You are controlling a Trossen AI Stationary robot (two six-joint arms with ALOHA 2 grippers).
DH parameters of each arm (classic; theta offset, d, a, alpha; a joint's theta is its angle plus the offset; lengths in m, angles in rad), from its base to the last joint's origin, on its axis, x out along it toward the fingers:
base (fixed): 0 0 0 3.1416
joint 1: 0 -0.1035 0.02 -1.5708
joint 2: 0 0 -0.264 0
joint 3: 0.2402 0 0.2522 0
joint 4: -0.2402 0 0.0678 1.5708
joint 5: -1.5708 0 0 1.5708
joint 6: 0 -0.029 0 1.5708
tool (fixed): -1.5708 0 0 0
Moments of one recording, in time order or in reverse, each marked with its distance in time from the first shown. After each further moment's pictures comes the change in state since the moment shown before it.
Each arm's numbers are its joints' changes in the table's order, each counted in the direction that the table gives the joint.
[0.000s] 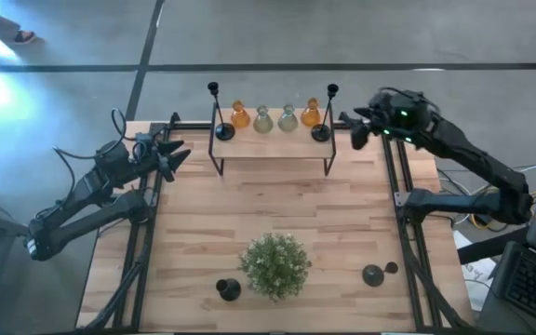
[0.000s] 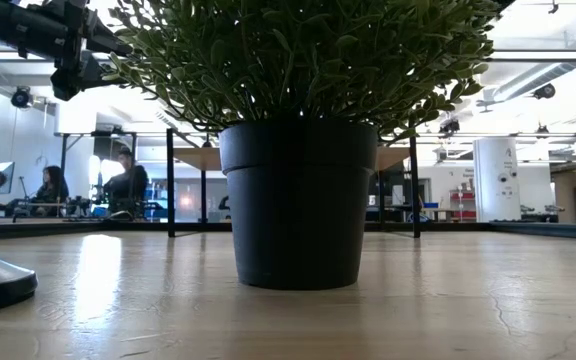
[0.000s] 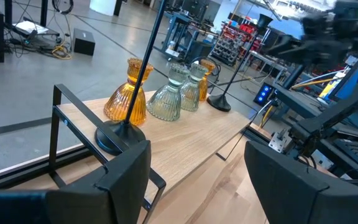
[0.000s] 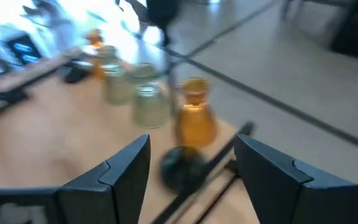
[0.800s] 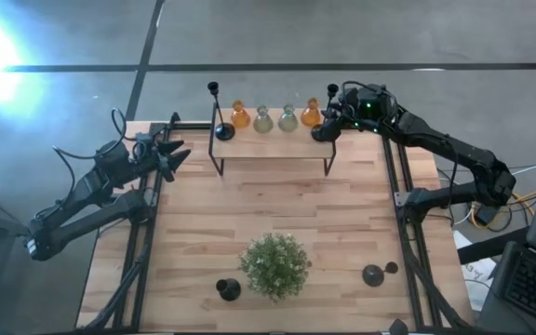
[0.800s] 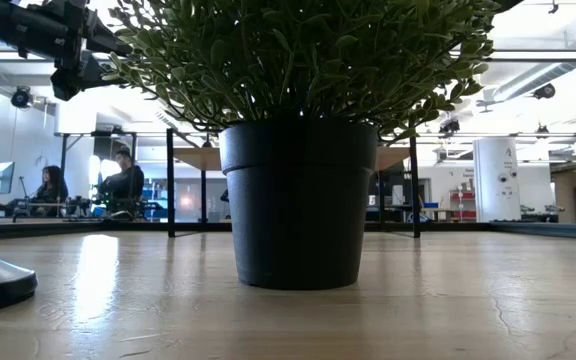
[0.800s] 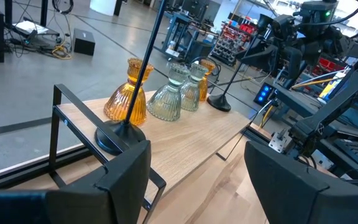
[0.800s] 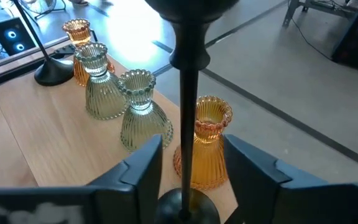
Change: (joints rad) left arm 0.000 0.000 0.000 0.000 0.000 0.000; right arm 0.026 -0.282 0.000 0.270 0.010 0.081
